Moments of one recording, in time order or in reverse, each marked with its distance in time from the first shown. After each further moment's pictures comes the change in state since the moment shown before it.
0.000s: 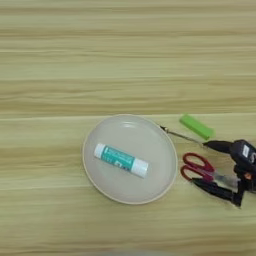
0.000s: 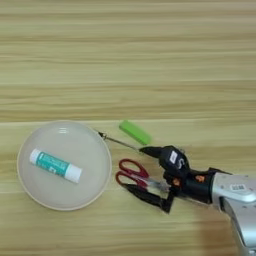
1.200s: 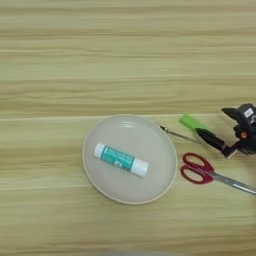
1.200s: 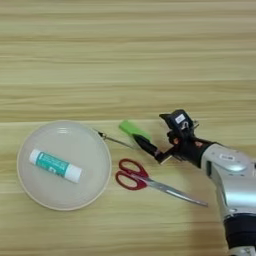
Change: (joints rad) arm -0.249 0.096 -0.018 0.249 -0.071 0.082 -0.330
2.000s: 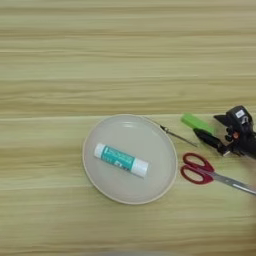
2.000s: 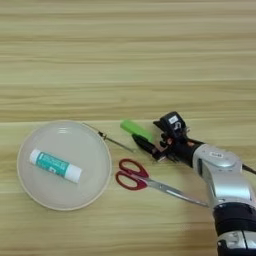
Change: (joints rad) arm -0.083 0.018 0.015 0.168 -0.013 -0.004 -0.002
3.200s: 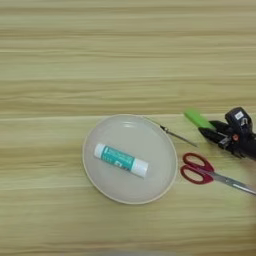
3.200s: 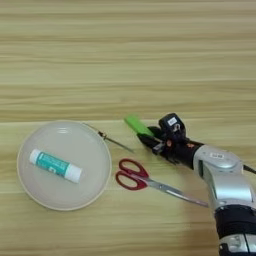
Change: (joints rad) arm 0.023 -0.005 0.000 -0.050 0.000 0.028 0.039
